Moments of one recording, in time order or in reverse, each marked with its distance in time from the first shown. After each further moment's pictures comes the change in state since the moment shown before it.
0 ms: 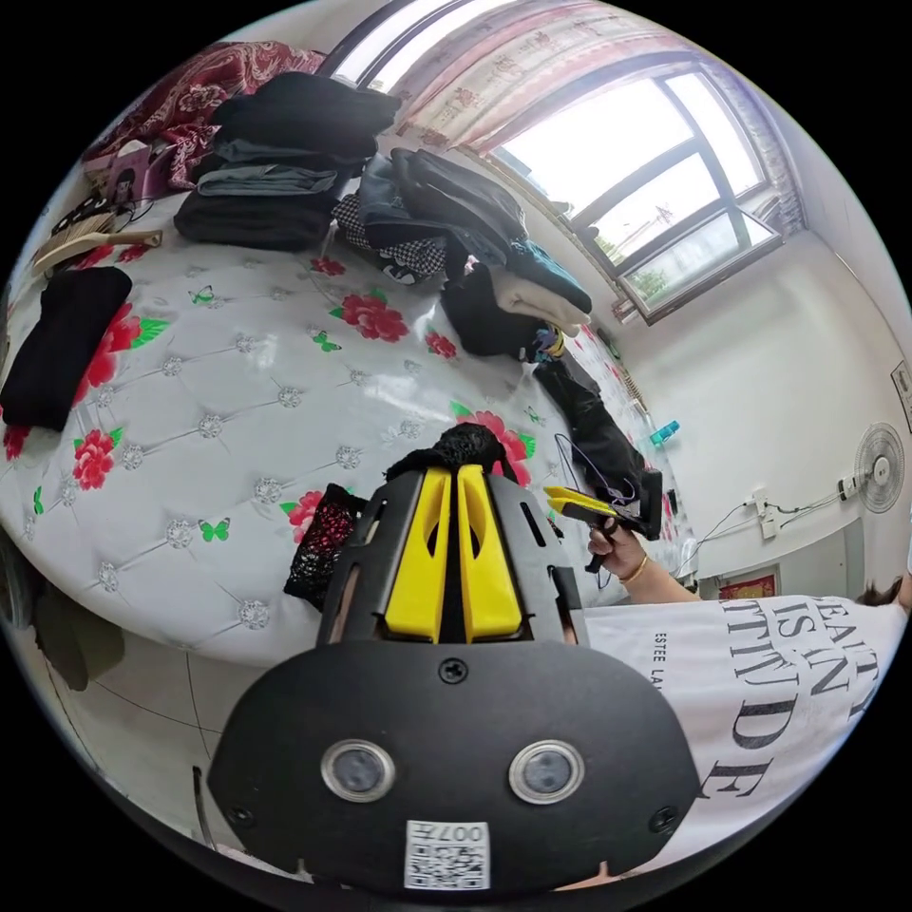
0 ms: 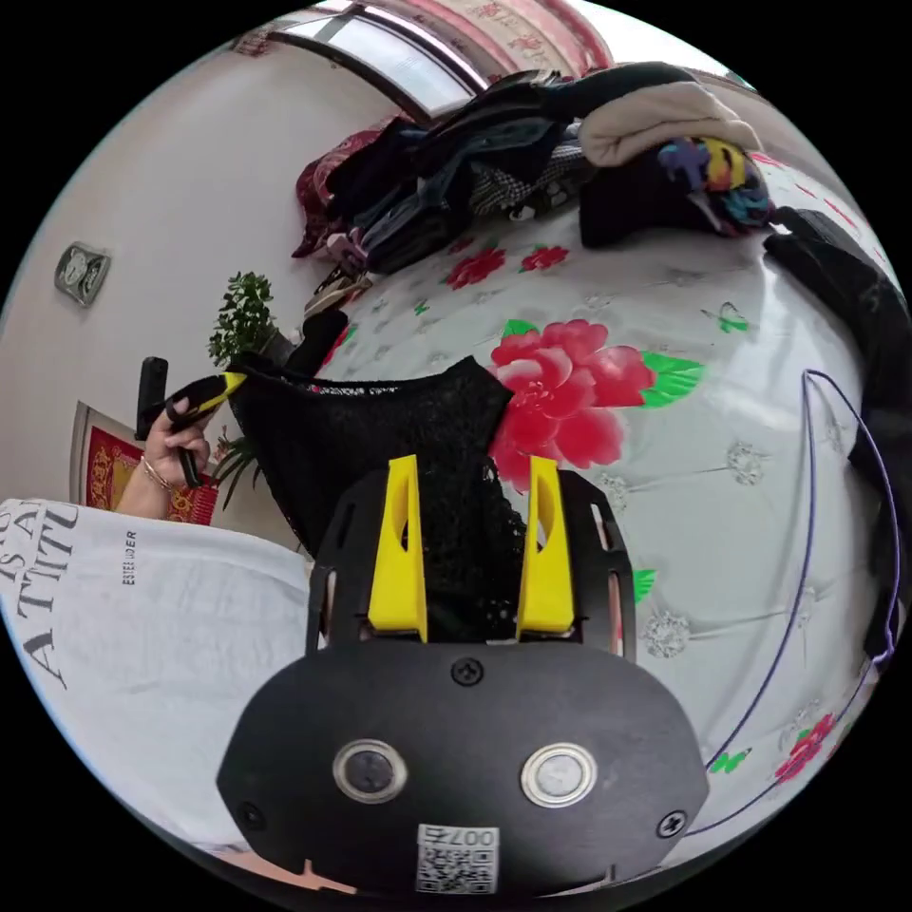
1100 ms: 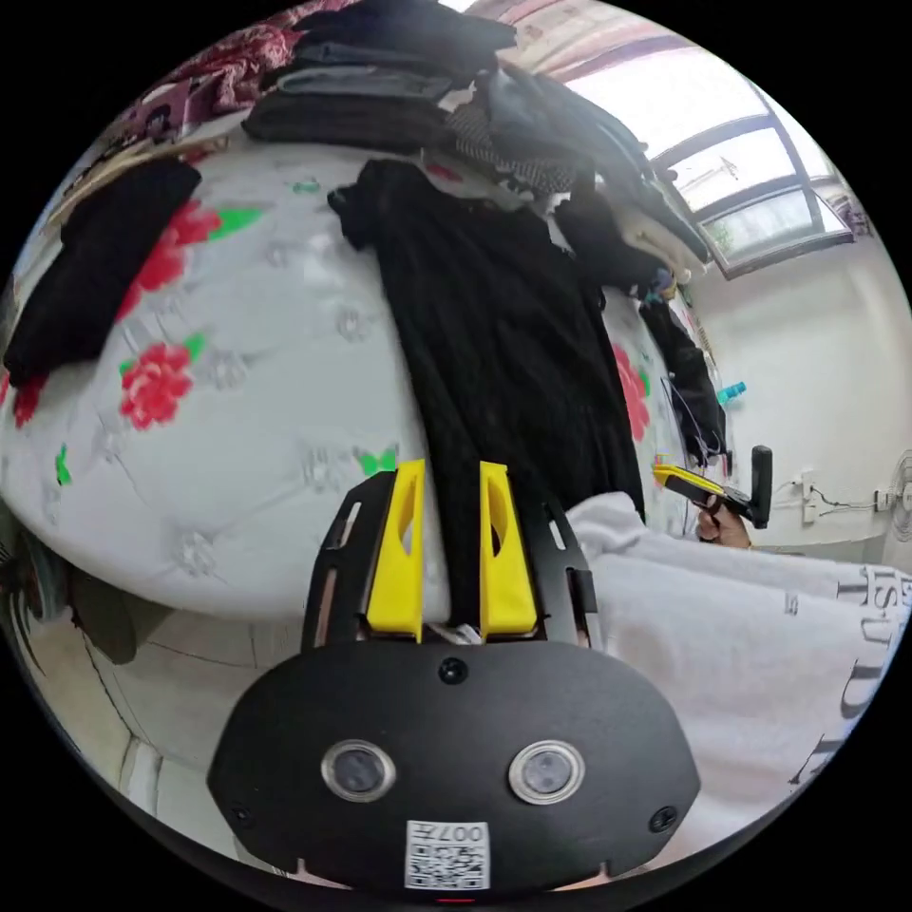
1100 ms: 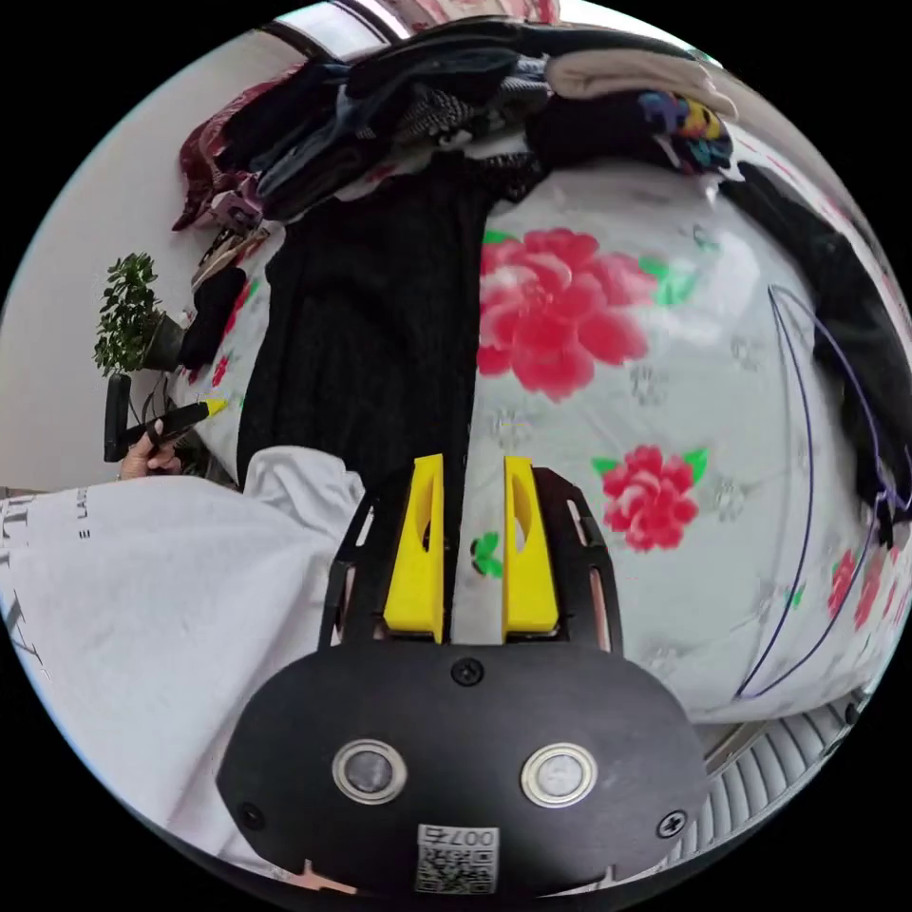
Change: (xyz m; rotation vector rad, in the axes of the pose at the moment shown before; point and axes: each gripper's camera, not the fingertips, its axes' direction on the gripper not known) left arm -0.145 0.013 0.061 -0.278 -0.112 -0.062; right arm -0.105 0.023 0.012 -0.171 0.260 0.287
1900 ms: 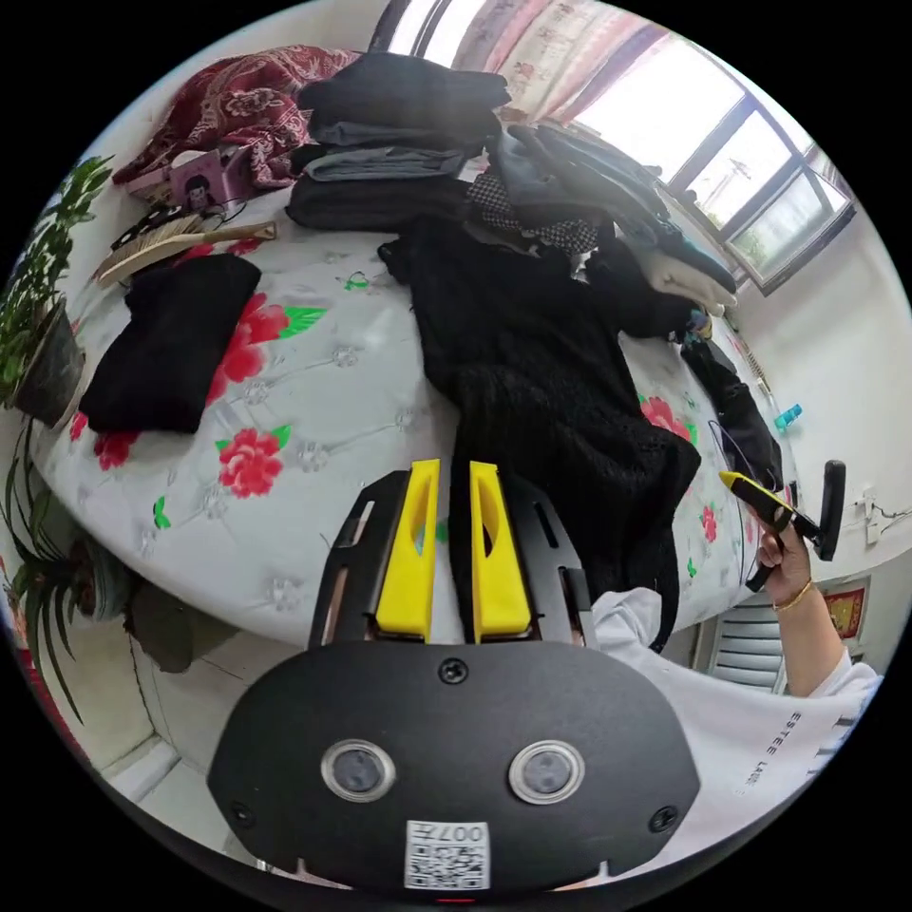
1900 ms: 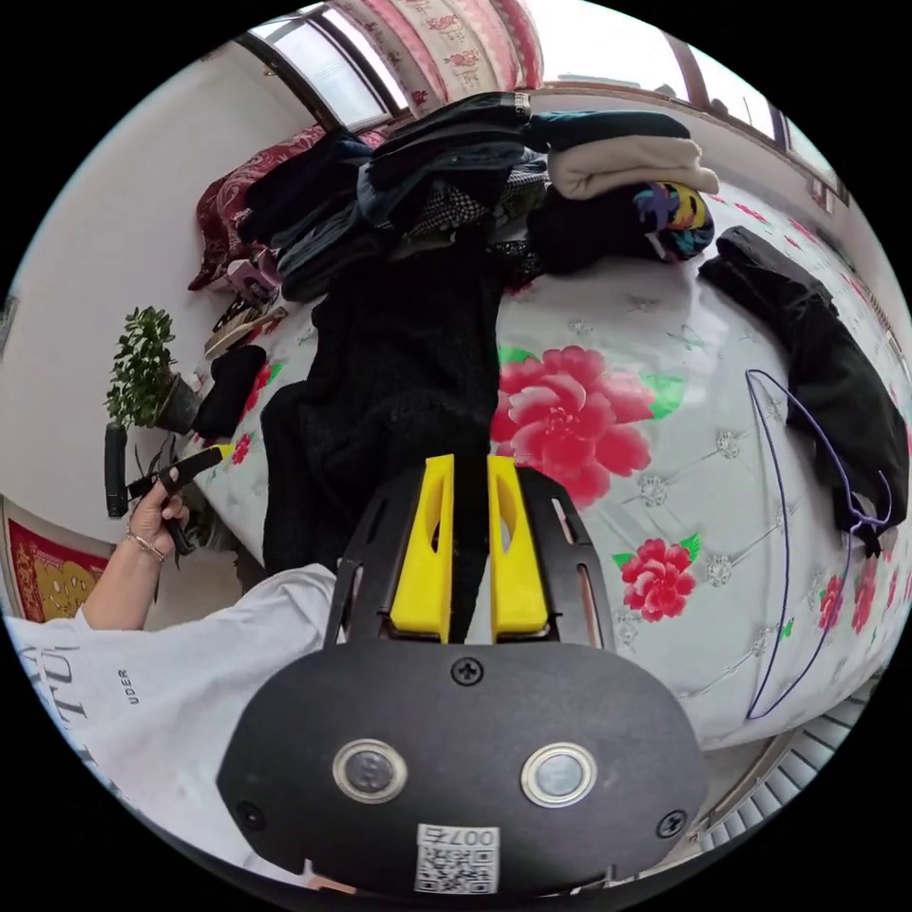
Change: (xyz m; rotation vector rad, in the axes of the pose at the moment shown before) left arm 0.061 -0.028 -0.062 0.205 -0.268 0.009; right arm -0.072 -0.021 -0.052 0.272 0.016 -0.028
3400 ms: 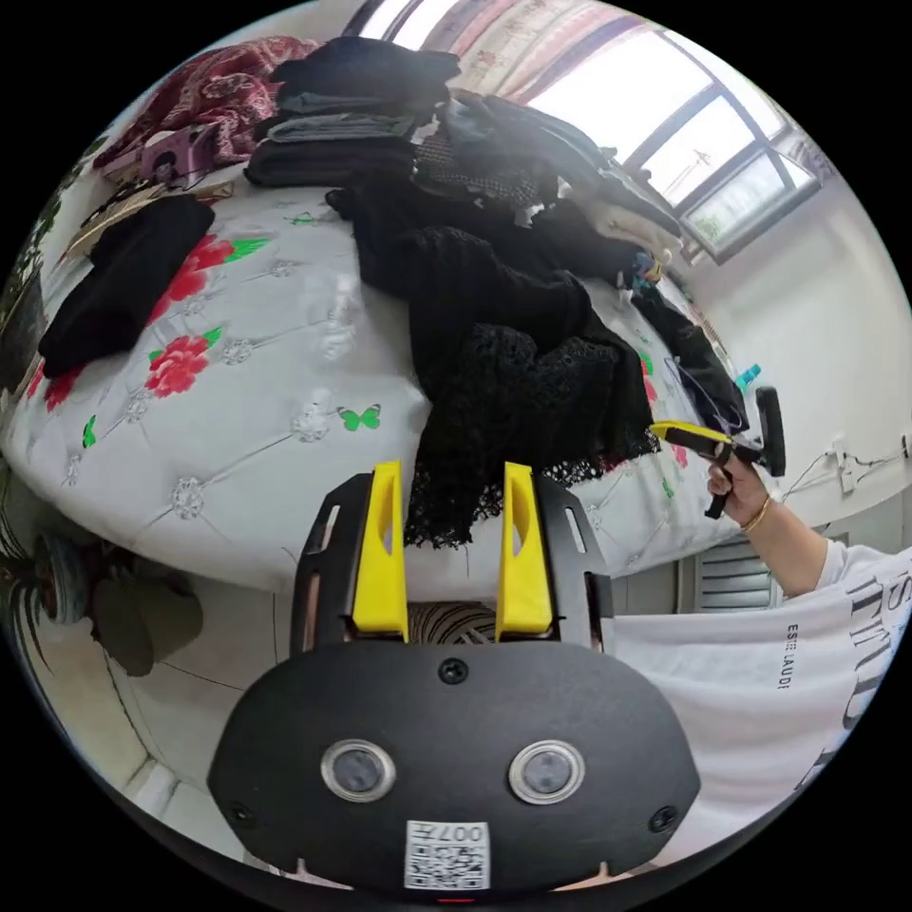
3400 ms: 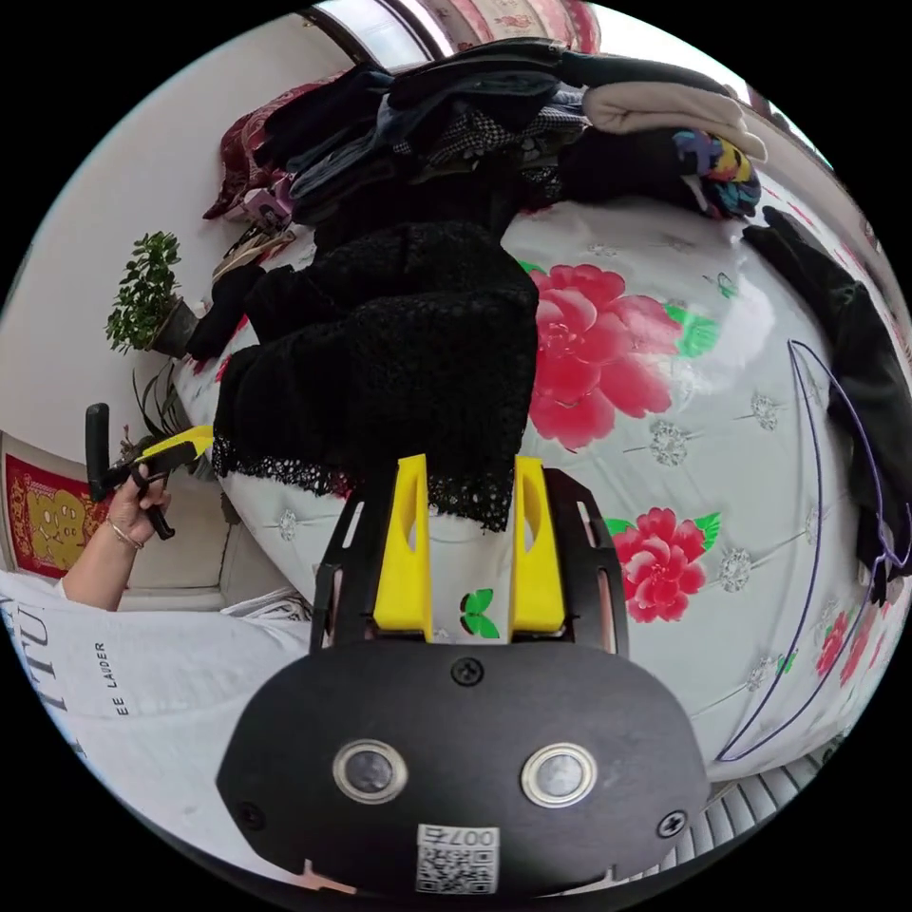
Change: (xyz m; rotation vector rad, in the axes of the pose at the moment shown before) left arm 0.023 0.094 0.039 -0.046 0.136 0.082; right arm 0.037 0.031 0.093 -0.130 0.029 -0.122
